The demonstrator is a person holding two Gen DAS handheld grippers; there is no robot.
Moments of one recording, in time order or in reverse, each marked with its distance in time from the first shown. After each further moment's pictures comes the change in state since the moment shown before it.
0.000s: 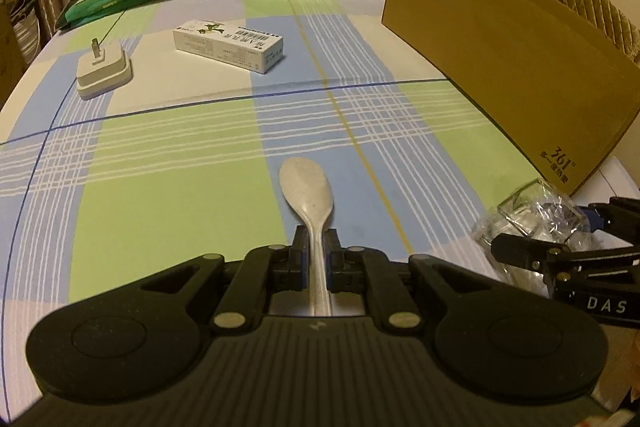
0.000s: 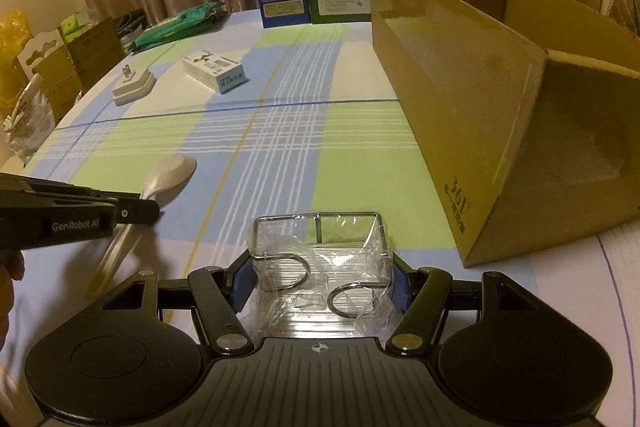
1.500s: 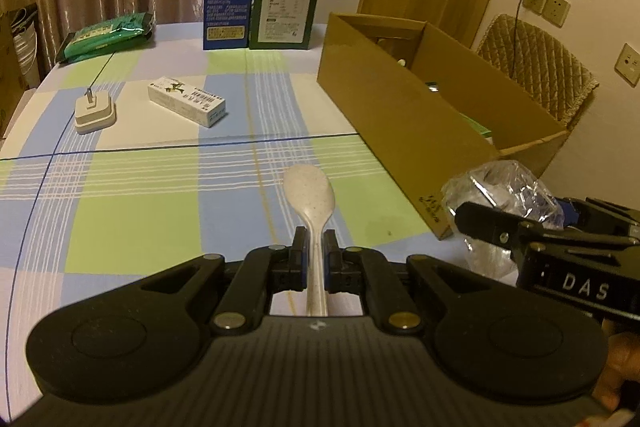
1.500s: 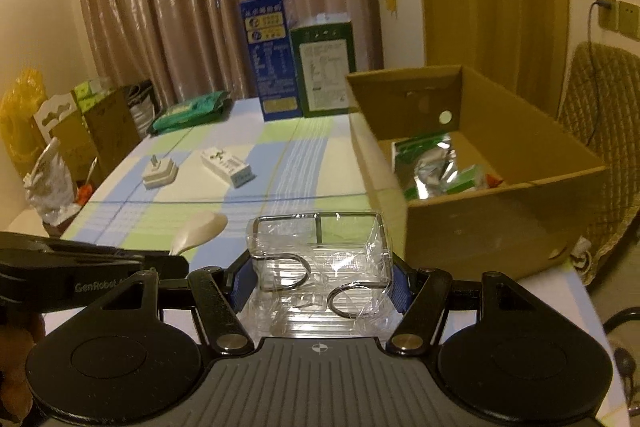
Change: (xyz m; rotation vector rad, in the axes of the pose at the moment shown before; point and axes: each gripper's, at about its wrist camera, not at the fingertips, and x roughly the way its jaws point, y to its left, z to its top) left arm -0.100 -0.071 0.009 -0.052 -0.100 -0.071; right arm -0.125 -0.010 0.020 0.041 -0.206 -0.006
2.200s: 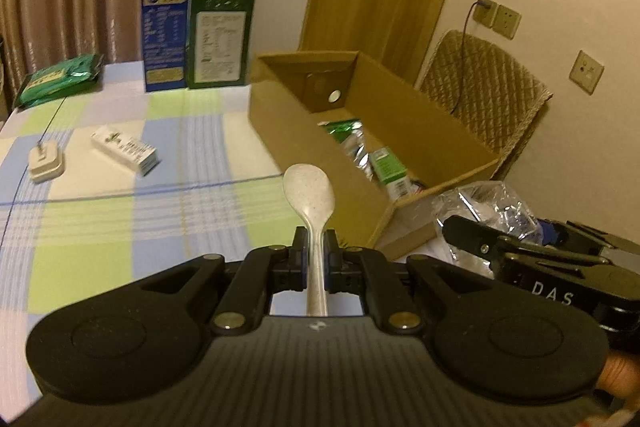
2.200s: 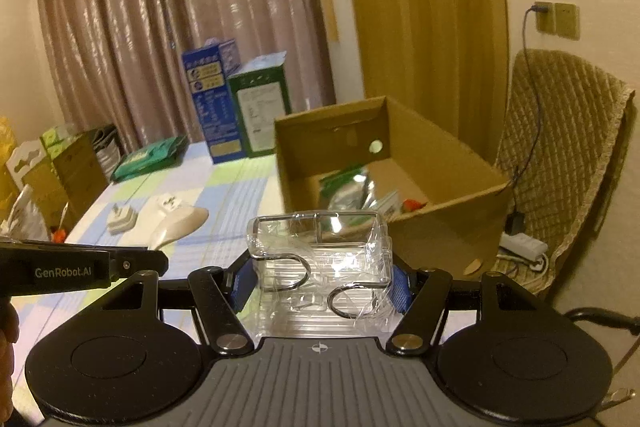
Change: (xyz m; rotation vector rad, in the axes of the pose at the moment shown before) left arm -0.014 -0.071 0.039 0.053 -0.056 -0.098; right arm -0.045 -0.063 0.019 0.088 -0.098 -0.089
